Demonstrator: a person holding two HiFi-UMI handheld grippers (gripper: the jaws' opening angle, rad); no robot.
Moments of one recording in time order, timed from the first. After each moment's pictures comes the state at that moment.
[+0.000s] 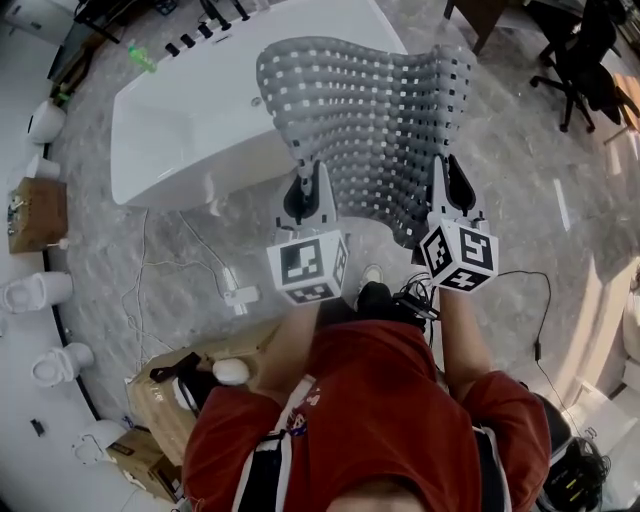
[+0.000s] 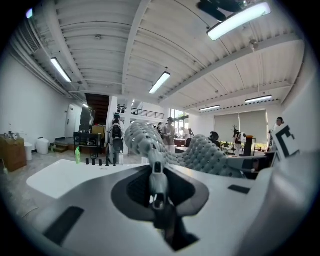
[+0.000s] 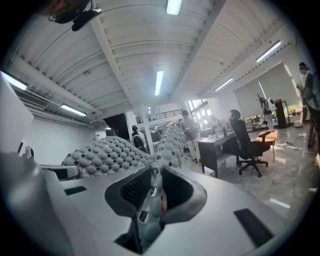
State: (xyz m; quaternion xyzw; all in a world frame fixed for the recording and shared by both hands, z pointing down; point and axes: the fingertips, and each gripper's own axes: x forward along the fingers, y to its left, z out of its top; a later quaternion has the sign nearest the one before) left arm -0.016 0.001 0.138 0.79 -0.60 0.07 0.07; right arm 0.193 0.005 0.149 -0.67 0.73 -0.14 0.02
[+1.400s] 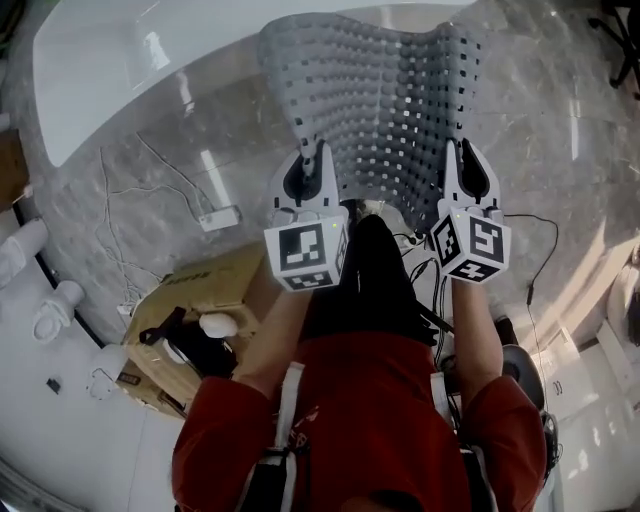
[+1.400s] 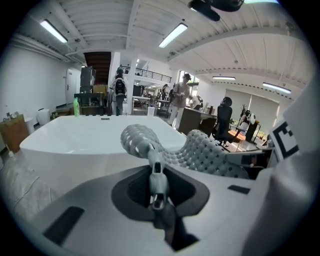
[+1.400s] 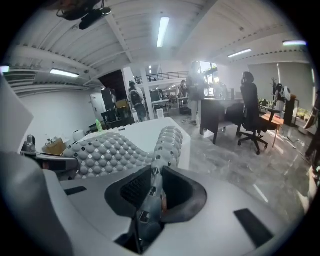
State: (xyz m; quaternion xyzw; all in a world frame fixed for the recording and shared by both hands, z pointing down) left arm -0.050 -0.075 0.431 0.75 -0.57 0.22 0.23; right arm 0.162 -0.080 0.438 -0.63 0.71 -0.26 -0.17
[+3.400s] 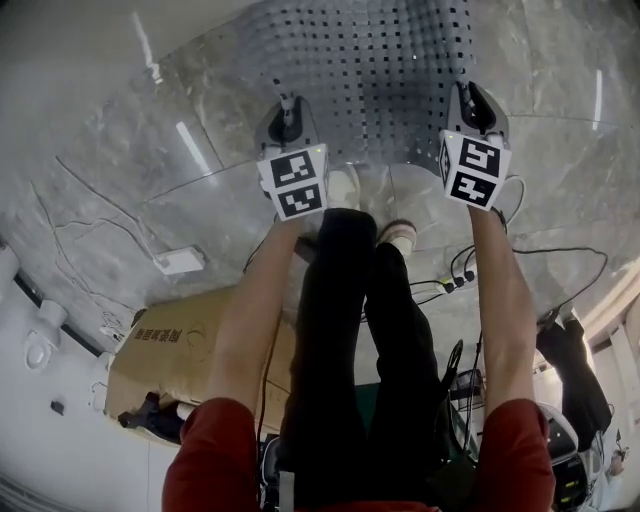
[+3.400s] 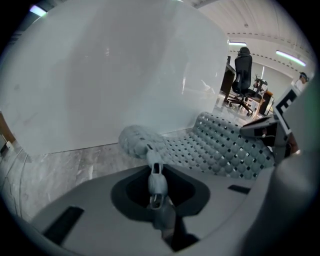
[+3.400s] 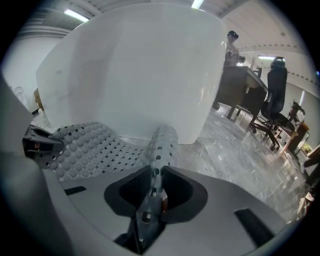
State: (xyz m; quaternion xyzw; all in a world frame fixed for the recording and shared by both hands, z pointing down) left arm -0.140 -0.115 1.050 0.70 -0.56 0.33 0.28; right arm 0.134 -0.149 1.020 -0.59 0.69 -0.21 -0.36
